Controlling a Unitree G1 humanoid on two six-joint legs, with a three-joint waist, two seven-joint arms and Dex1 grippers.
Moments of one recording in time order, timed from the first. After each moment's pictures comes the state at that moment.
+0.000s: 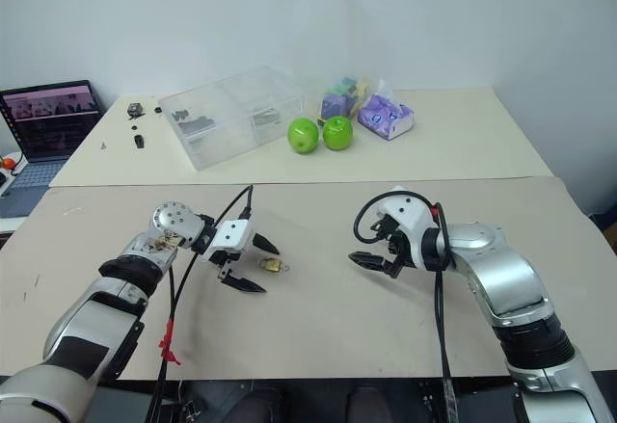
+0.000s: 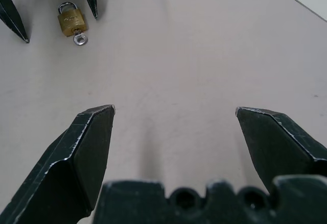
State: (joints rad) left arm -0.82 0.48 -0.33 0.94 0.03 -0.42 -1.53; right arm -0.41 -0.72 0.12 -0.29 0.28 0.84 0.87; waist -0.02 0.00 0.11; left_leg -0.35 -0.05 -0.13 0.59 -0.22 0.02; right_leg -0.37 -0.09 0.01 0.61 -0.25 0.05
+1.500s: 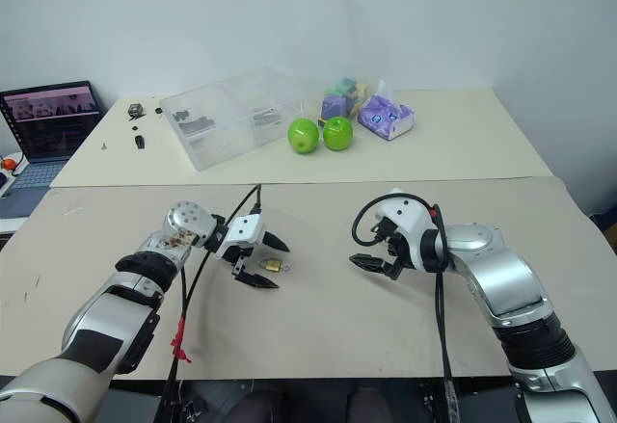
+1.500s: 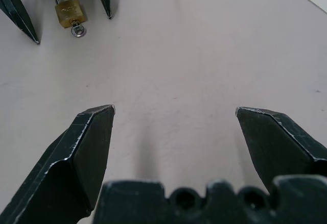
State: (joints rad) left arm -0.87 0.40 -0.29 1.04 0.07 -0.39 -1.50; right arm -0.42 -0.73 0.15 -0.29 0.27 0.84 0.85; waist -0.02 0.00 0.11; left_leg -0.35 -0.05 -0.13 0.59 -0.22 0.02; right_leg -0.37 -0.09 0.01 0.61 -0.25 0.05
